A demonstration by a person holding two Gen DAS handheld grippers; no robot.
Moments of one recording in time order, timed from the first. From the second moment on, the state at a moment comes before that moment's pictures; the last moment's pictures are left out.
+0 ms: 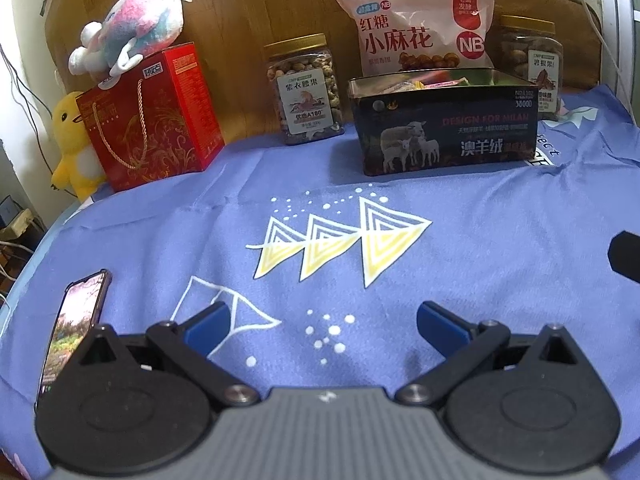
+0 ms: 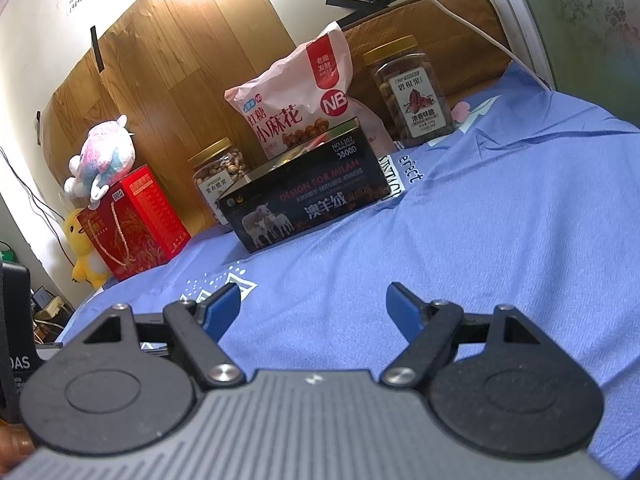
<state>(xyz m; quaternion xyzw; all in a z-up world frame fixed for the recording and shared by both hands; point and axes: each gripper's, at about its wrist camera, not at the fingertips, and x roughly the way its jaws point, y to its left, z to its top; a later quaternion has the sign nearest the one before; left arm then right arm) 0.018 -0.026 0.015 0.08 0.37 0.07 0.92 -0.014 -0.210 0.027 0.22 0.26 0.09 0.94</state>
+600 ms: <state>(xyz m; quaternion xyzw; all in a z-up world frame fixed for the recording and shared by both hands) 0.017 -0.028 0.013 0.08 0.38 0.06 0.92 -0.013 -0.207 0.024 0.22 0.26 0.09 0.93</state>
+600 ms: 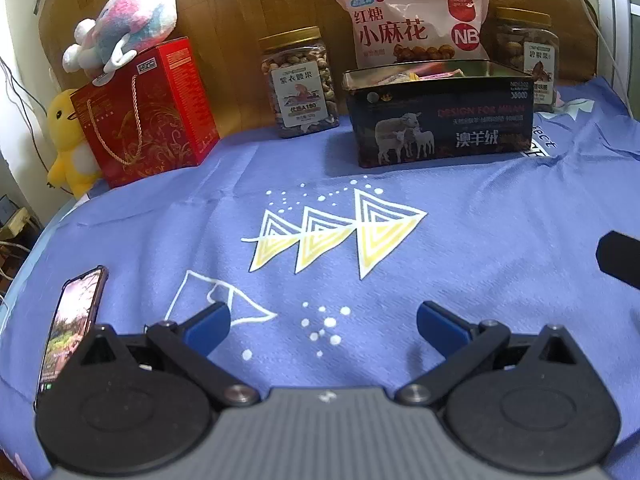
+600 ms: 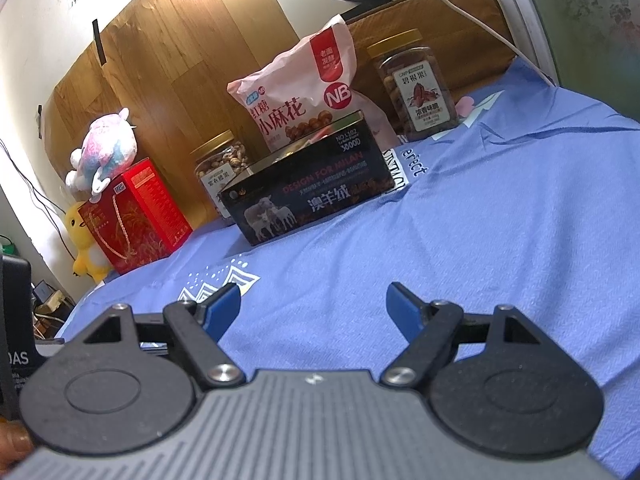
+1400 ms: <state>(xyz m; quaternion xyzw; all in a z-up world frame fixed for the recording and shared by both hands) 0.019 -0.033 0.012 0.08 0.41 0.03 0.91 -0.013 -0.207 0.024 0.22 0.26 0.09 0.93</state>
